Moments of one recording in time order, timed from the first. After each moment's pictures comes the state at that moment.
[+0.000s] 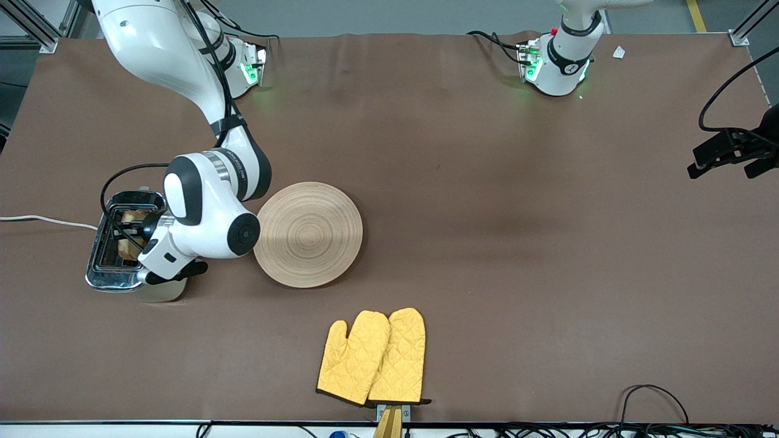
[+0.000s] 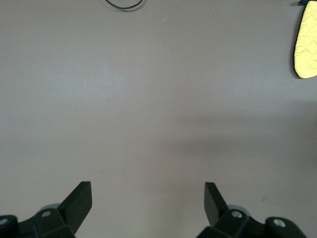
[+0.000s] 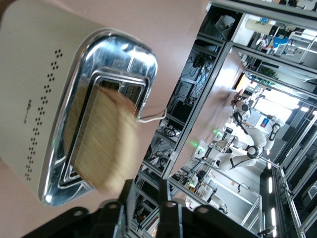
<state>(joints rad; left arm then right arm) -0.03 0.06 0.03 -1.46 -0.04 1.57 0.00 0.41 0.58 -0.07 -1.43 -0.88 1.34 0.16</state>
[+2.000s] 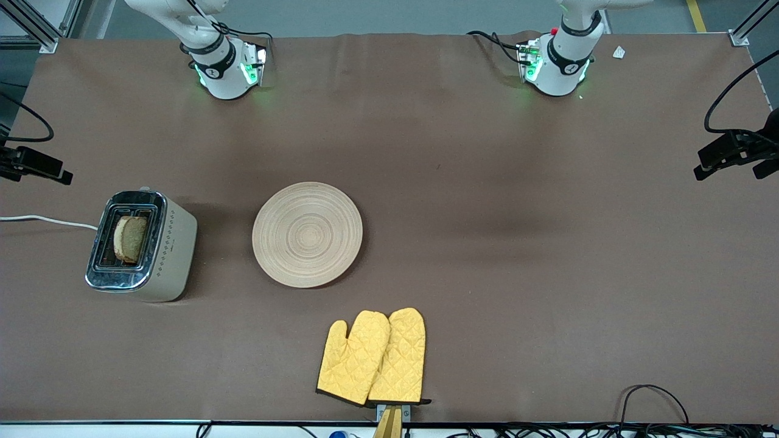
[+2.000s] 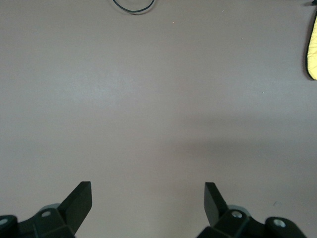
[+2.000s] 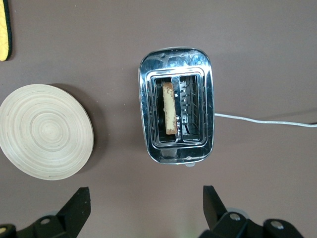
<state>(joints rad) -0.03 0.06 0.03 -1.45 0.00 1.57 0.00 -0.05 0.13 -0.08 -1.42 0.05 1.46 -0.03</state>
